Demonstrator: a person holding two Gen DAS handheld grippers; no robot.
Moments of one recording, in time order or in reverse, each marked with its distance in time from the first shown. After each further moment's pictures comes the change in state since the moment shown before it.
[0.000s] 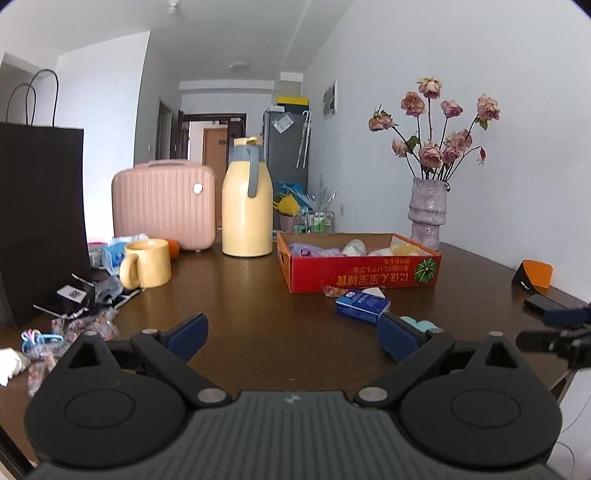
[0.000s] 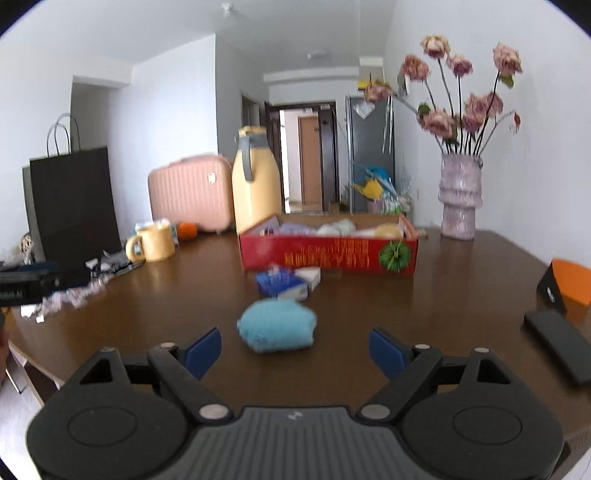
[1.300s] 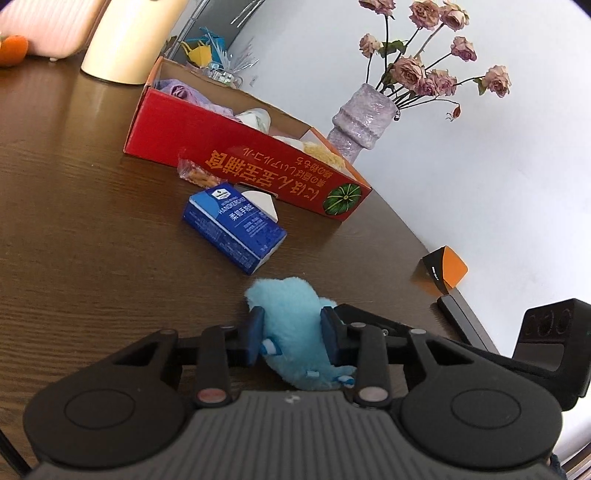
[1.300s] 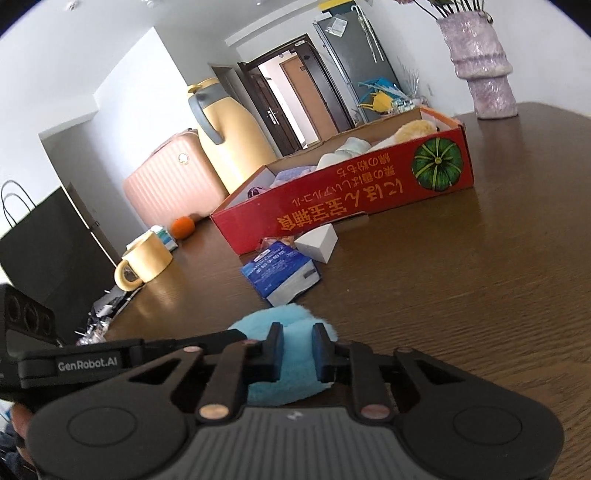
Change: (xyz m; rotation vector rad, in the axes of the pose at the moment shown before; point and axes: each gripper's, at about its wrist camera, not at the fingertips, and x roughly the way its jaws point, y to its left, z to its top) left arm 0.224 -0.033 -0.020 -0.372 0.444 -0.491; right arm 0.173 -0.062 0.013 0.373 0.184 0.218
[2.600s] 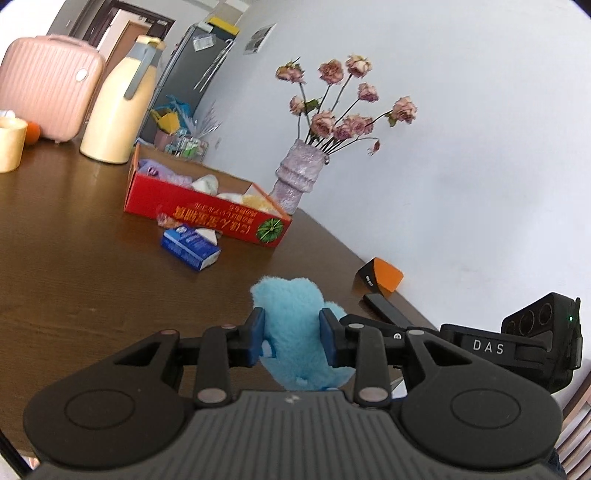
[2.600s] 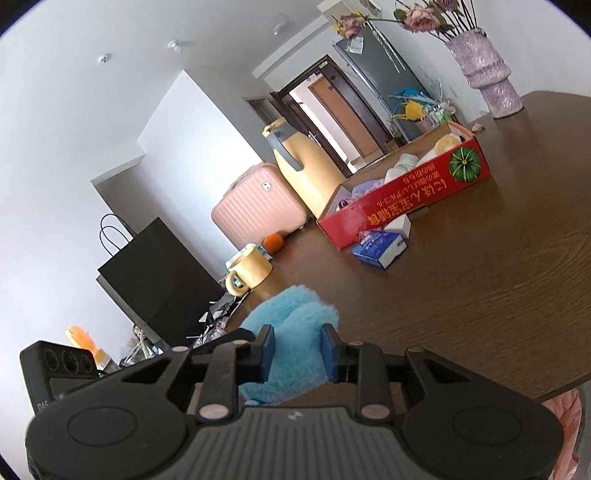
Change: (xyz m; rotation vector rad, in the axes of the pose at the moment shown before) left arm -0.159 -0.078 -0.077 0.134 -0.194 -0.045; right arm -0.148 0.065 -0.061 0.093 -0.090 0.196
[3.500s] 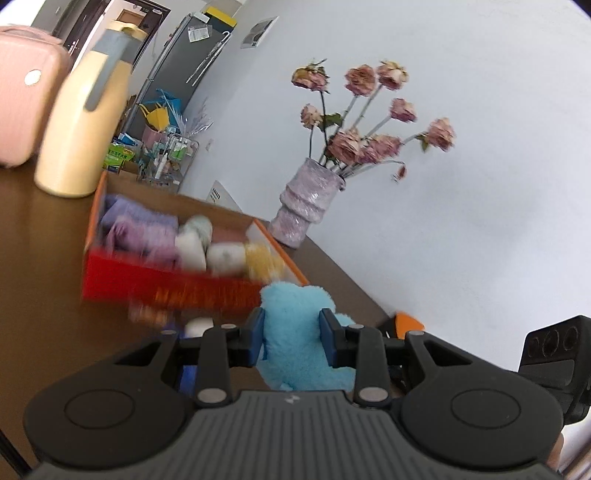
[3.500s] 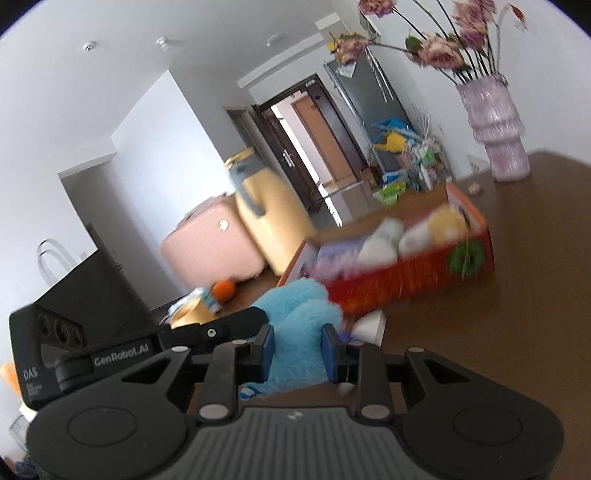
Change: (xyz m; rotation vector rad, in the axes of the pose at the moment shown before) left arm 0.142 0.056 0.131 -0.027 0.018 -0.050; right arm 0.104 -0.024 0.131 -0.105 -0.051 -0.144
